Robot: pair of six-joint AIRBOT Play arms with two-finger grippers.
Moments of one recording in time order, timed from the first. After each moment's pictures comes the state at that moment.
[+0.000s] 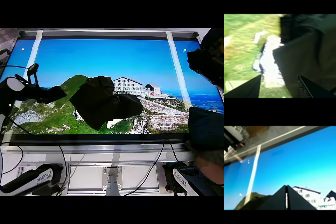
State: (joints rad) left arm 0.13 -1.21 1.06 1.11 -1.06 -1.46; right arm 0.04 -0.80 1.16 -1.33 0.71 1.82
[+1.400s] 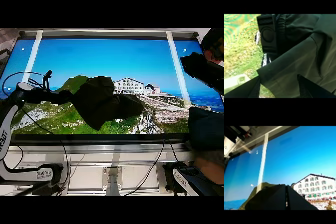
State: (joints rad) left arm 0.17 -1.48 1.06 0.73 -1.08 -1.01; right arm 0.04 -0.80 1.16 -1.22 0.78 1.82
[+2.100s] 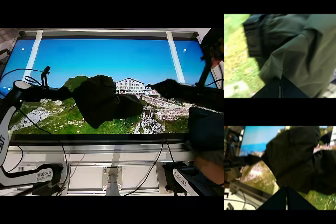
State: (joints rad) left arm 0.16 -1.40 1.06 0.65 -1.09 -0.99; right arm 0.04 -0.81 0.99 -0.78 1.06 1.53
